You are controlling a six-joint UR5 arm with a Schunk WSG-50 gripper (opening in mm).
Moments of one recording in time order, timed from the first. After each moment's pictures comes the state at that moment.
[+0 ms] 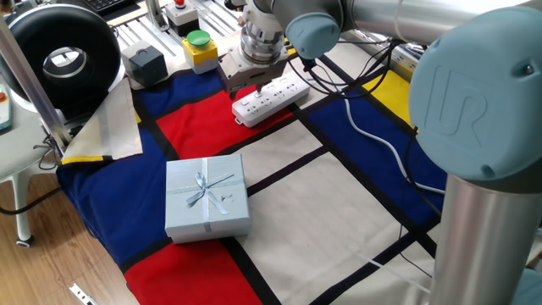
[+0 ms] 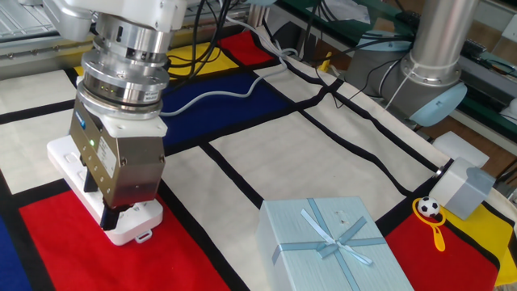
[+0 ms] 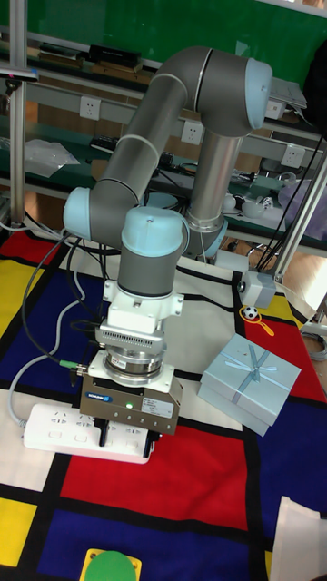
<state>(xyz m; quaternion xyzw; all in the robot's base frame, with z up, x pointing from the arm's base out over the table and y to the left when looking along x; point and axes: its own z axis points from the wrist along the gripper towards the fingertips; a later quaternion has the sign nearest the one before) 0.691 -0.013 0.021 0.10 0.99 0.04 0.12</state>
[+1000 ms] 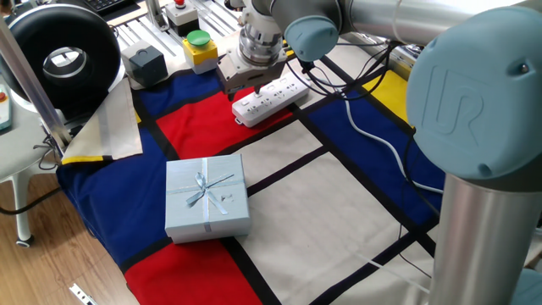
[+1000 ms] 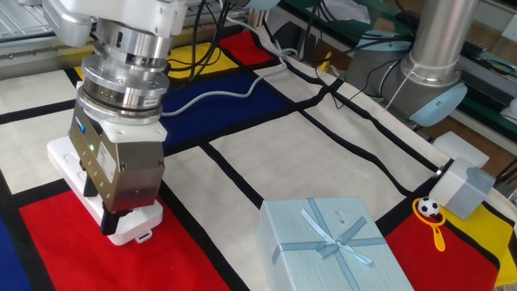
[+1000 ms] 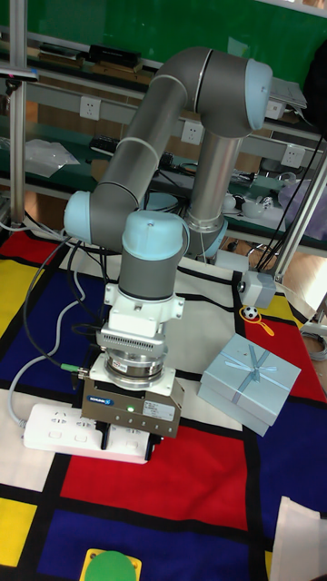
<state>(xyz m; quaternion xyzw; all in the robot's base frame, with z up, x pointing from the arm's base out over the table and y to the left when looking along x) 0.693 -0.009 0.017 0.10 0.99 0.04 0.13</state>
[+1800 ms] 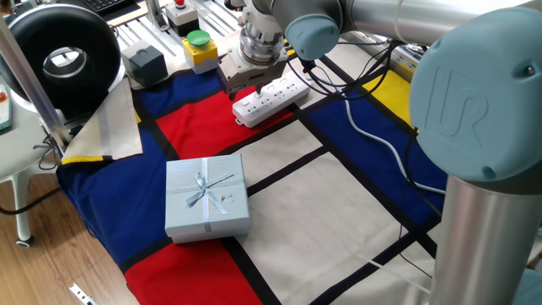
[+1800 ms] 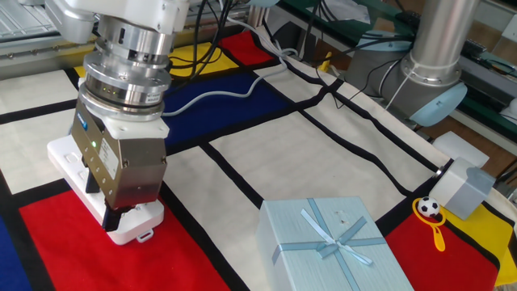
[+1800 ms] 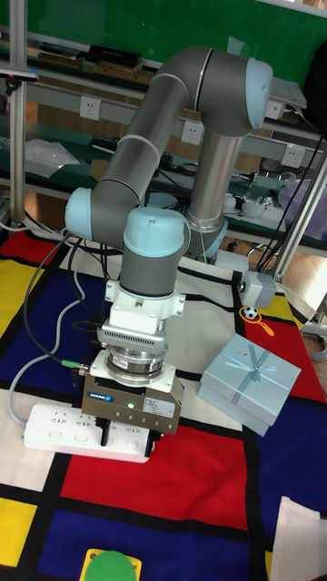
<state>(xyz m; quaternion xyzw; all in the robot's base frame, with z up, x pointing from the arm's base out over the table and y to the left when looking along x) 0.687 -0.011 0.019 0.10 0.99 0.04 0.12</state>
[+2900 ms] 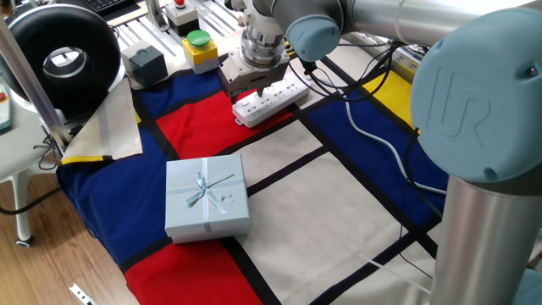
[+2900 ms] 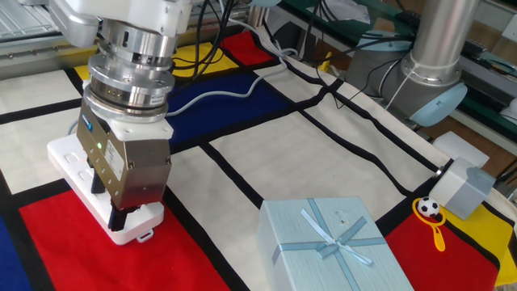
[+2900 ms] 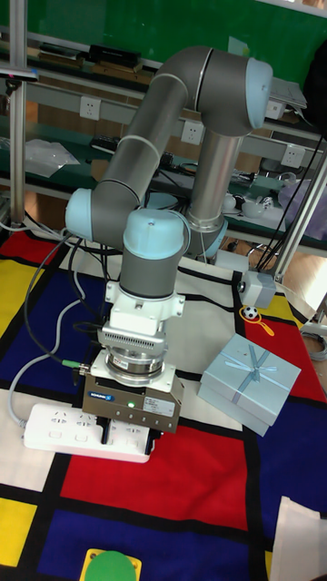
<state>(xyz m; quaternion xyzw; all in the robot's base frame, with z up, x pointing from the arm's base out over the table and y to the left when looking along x) 0.683 -0.010 0.014 0.09 0.99 0.04 0.11</state>
